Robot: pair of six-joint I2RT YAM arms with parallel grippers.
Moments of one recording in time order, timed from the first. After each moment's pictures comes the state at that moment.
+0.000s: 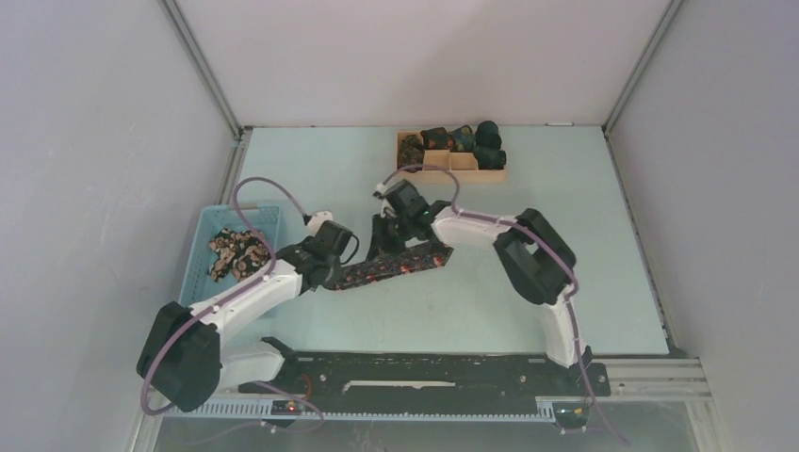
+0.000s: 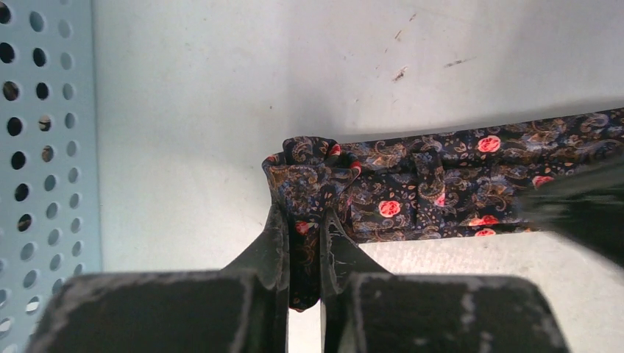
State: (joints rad) left arm -0.54 1.18 0.66 -0.54 -0.42 -0.62; right arm 0.83 2.14 1.49 -0.22 -0.49 0.72
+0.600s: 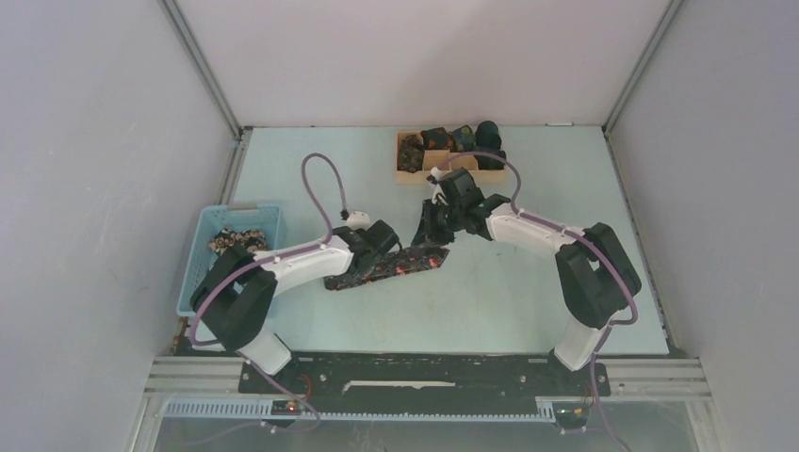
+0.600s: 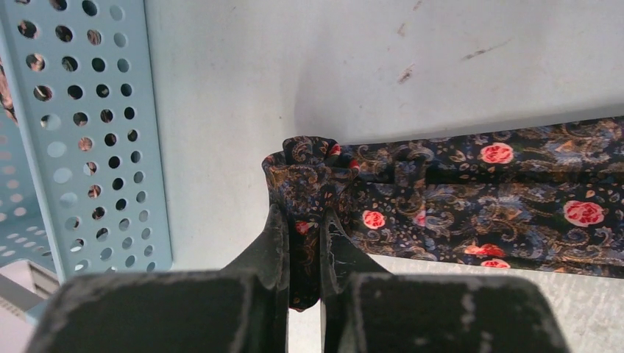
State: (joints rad) left arm -0.73 1.55 0.89 -0.76 -0.70 -0.67; right arm 0.62 1.75 1.18 -0.28 -0.41 0.64
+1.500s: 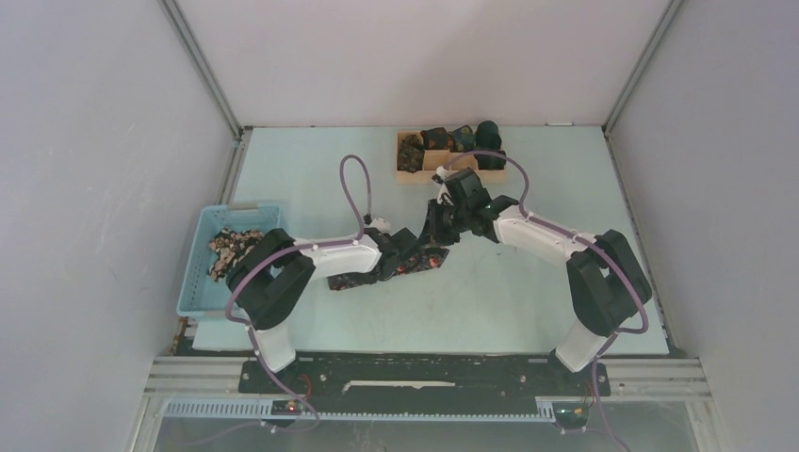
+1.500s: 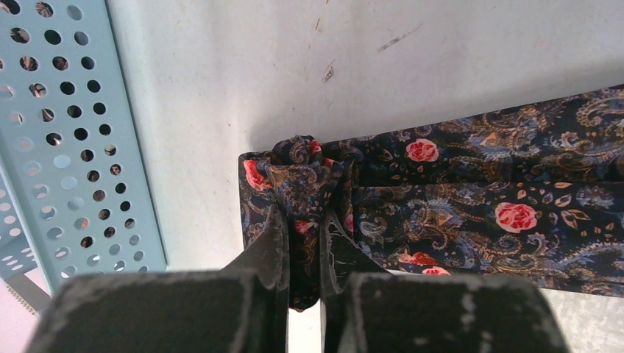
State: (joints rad) left arm -0.84 1.78 1.03 -0.82 -0.75 -0.70; right arm 0.61 1.69 1.14 -0.30 -0.39 0.63
